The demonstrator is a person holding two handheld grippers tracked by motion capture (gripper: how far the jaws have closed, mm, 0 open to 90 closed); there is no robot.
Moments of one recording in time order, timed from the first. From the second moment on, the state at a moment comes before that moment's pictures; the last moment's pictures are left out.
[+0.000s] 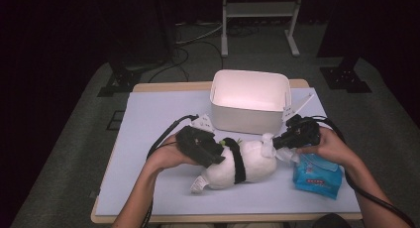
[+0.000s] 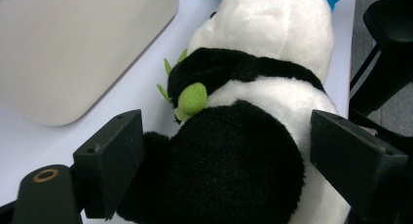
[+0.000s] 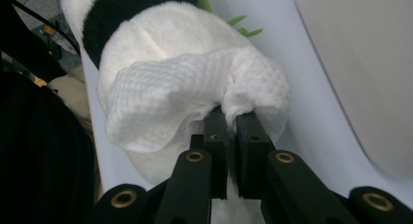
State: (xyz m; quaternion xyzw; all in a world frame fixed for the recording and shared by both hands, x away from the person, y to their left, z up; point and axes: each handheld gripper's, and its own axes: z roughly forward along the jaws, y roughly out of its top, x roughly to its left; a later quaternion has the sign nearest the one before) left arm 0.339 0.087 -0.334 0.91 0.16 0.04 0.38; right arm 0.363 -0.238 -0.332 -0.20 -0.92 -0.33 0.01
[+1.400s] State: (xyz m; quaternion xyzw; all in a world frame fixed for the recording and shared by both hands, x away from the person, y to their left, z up) left arm 0.343 0.074 -0.335 0.91 0.15 0.04 0.39; right arm 0.346 -0.198 -0.308 -0.14 -0.94 -0.32 0.00
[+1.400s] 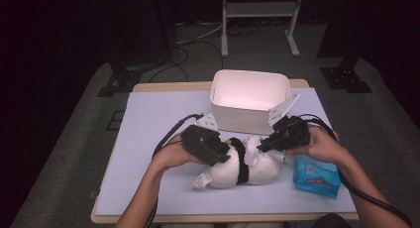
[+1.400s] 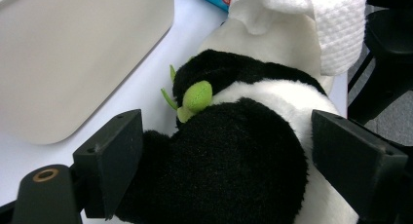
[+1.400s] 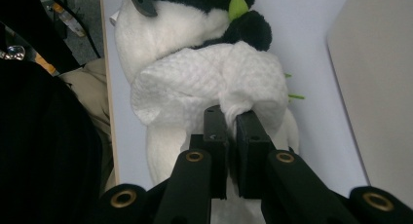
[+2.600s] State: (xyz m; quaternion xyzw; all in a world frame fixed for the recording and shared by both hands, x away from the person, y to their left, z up) left arm 0.332 0.093 -0.349 0.90 0.16 0.02 0.40; right arm 0.357 -0.187 -0.327 -0.15 -0.94 -0.31 0.01
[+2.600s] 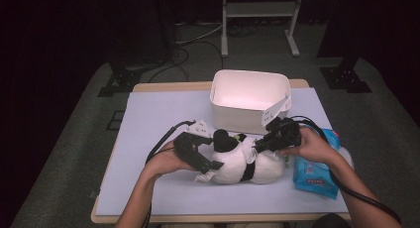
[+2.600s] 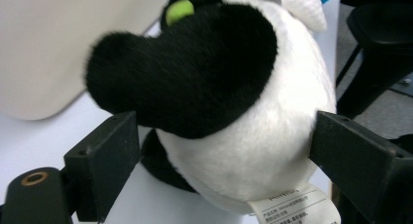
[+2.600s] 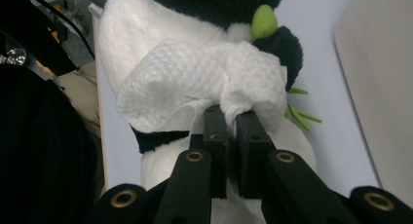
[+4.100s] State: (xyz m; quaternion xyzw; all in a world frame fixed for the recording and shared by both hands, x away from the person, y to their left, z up) left arm 0.331 0.090 -0.359 0.90 0.14 0.00 0.41; right arm 0.355 -0.181 -0.318 -0.14 -0.93 -0.34 0.00
